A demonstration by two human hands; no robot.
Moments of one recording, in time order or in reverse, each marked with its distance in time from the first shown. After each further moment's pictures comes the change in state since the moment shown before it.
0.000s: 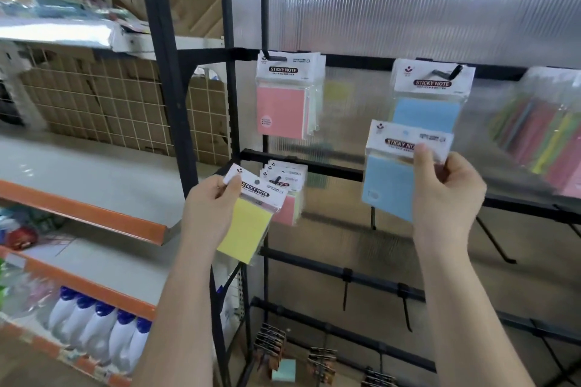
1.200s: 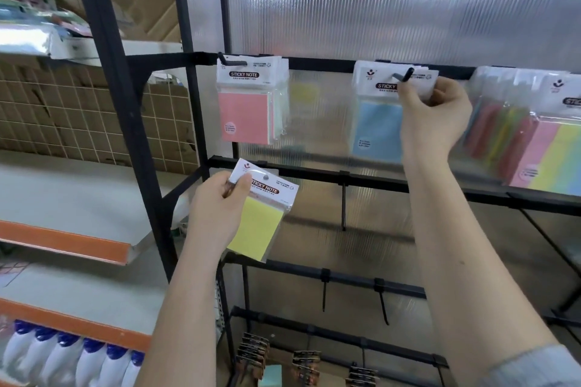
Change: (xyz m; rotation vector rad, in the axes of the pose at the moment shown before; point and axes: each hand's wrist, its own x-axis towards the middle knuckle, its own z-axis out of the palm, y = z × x) left_hand -0.008 0.033 0.033 -0.131 -0.136 0.107; right_hand 0.094 -0.017 0.015 0.019 0.205 -0.126
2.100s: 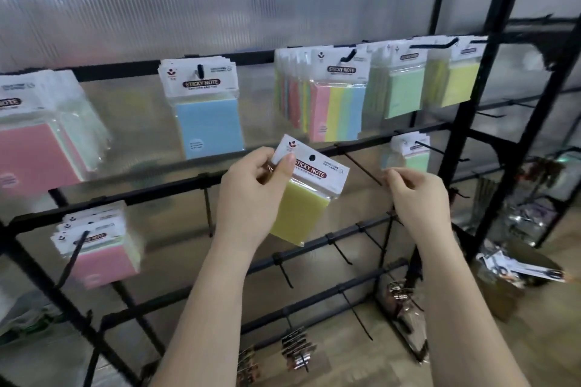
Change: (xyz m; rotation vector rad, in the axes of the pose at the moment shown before) left_hand -0.066 0.113 0.125 -0.355 -0.576 0.433; right_hand -0.042 0.021 -0.232 -0.800 0.119 0.225
